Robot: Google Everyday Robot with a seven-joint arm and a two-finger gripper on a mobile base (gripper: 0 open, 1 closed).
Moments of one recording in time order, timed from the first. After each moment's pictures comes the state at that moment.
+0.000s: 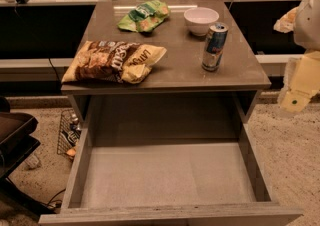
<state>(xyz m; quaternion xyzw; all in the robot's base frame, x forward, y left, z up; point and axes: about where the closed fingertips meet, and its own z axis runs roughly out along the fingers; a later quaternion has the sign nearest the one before) 0.438 -0.216 0.978 -0.60 0.78 -0.04 0.16</state>
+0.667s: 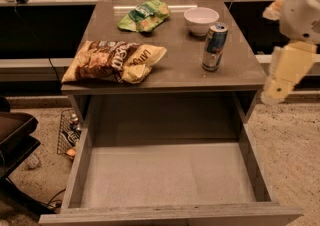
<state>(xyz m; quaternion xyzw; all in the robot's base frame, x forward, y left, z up) 0.463 -0.200 0.985 -0.62 0.76 -0.06 0.18</state>
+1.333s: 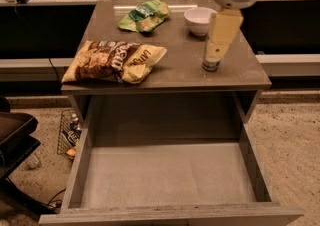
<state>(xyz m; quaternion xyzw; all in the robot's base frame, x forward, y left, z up) 0.564 -0.114 1.016 -0.67 0.68 -0.16 0.26</state>
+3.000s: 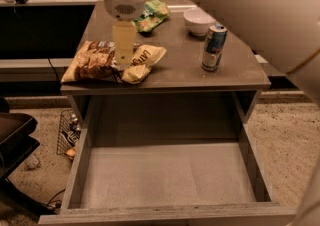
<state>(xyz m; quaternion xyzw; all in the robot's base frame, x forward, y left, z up) 0.603 0.078 0.960 -0.72 0.65 -0.08 0.21</state>
